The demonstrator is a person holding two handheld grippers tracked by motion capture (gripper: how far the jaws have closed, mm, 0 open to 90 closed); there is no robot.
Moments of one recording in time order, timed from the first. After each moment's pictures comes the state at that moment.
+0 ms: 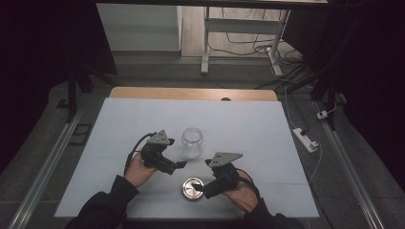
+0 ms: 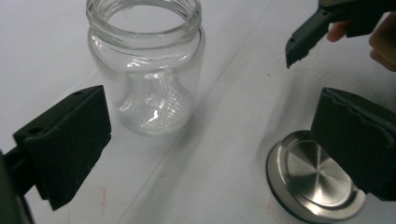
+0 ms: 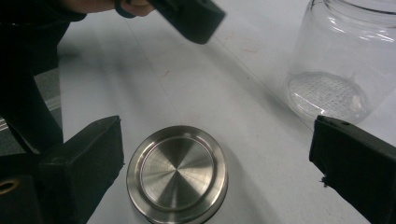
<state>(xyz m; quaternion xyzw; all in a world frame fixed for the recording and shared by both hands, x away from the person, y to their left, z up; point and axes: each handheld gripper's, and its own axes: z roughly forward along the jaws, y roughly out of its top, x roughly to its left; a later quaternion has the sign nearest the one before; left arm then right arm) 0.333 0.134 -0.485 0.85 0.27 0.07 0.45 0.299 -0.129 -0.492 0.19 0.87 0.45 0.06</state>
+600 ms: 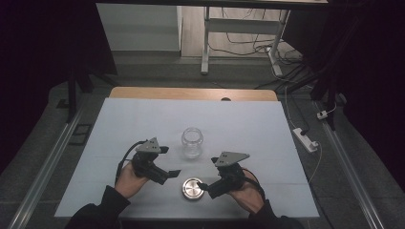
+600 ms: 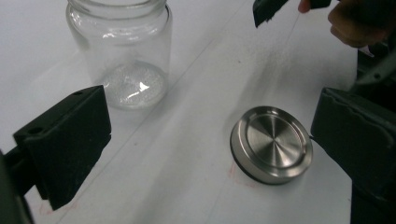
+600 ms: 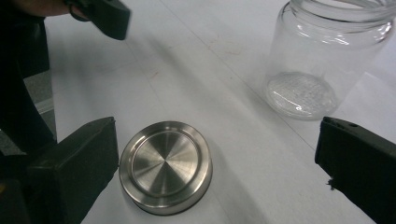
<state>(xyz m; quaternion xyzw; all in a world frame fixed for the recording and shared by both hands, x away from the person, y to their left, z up) 0.300 0.152 -0.481 0.85 0.27 0.05 0.46 0.296 -0.143 -0.483 0.21 0.87 0.45 0.08</state>
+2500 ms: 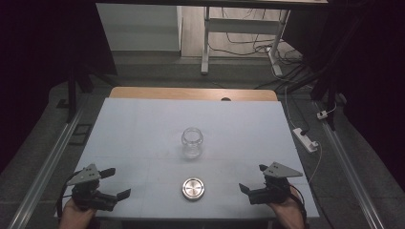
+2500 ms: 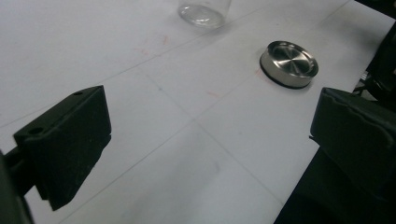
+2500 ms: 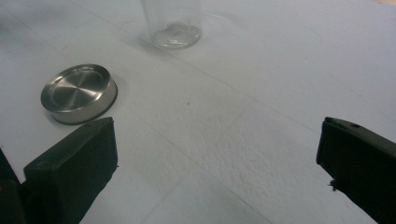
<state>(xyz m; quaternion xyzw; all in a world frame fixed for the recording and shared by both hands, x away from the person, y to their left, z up) 0.200 0.275 -0.499 0.78 0.40 0.10 0.47 0.261 -0.261 -0.479 0.35 0.81 0.43 0.18</state>
